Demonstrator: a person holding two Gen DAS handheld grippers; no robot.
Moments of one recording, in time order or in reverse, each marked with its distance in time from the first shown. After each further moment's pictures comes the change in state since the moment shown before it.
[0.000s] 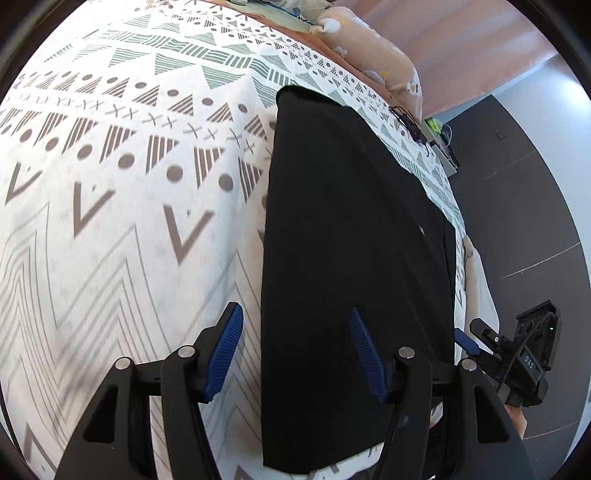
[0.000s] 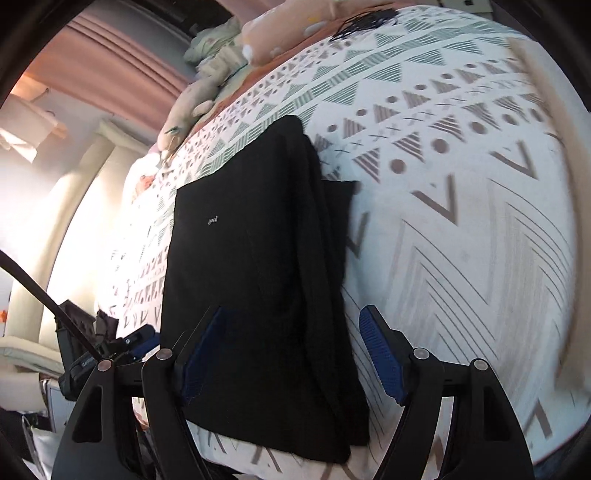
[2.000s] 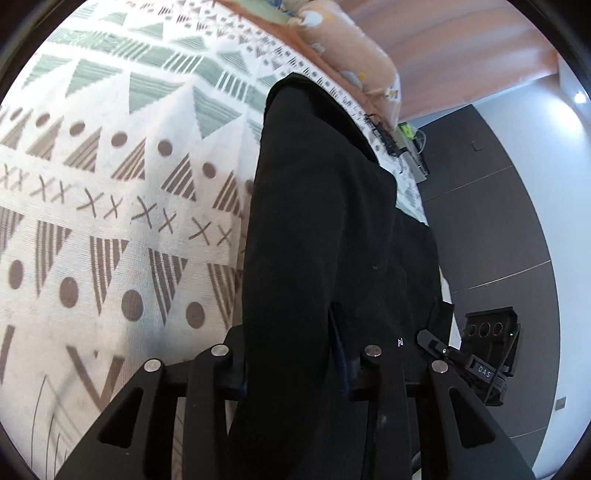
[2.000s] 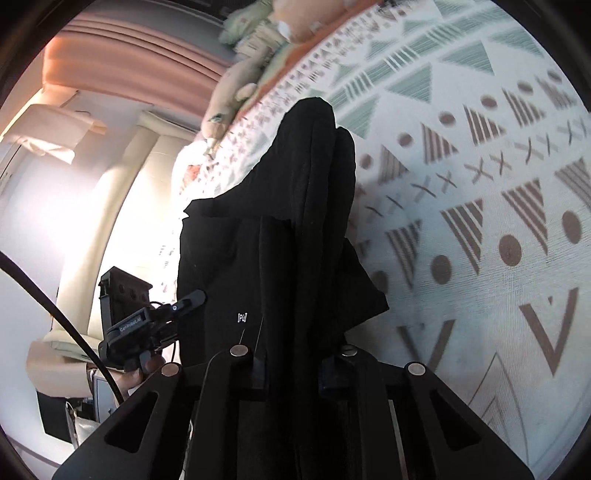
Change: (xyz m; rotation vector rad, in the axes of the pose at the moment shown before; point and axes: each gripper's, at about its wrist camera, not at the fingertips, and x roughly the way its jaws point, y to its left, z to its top) left arm 0.029 -0.014 0.072 -0.019 0.037 -0.177; right arm 0.093 -0.003 0.079 -0.005 0.084 0.257
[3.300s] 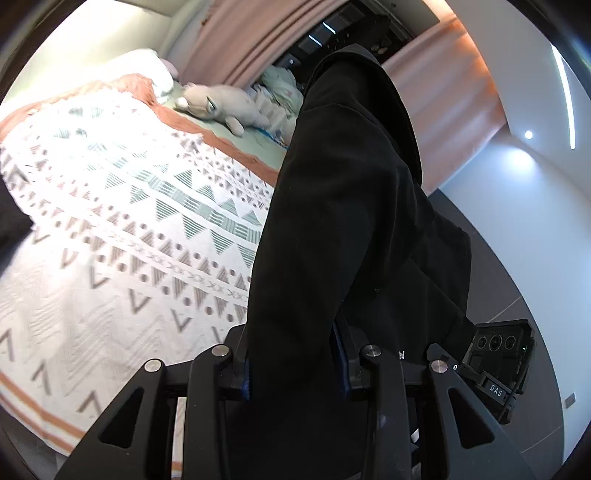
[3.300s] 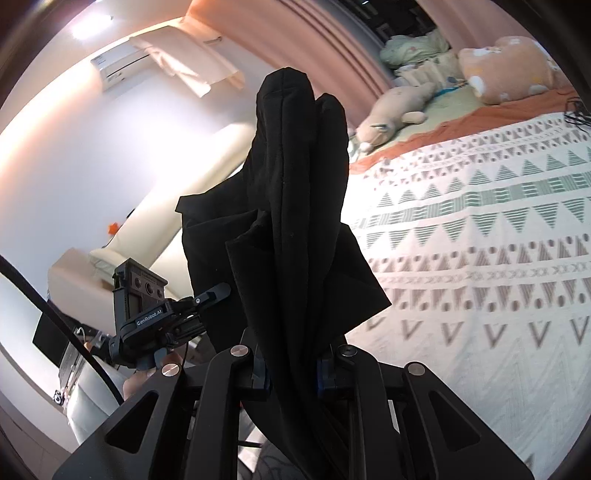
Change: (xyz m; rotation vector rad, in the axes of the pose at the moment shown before) left arm -0.413 0.044 -0.084 0.061 -0.437 0.015; right arm -0.008 0.298 -0.119 -0.392 -0.073 0.211
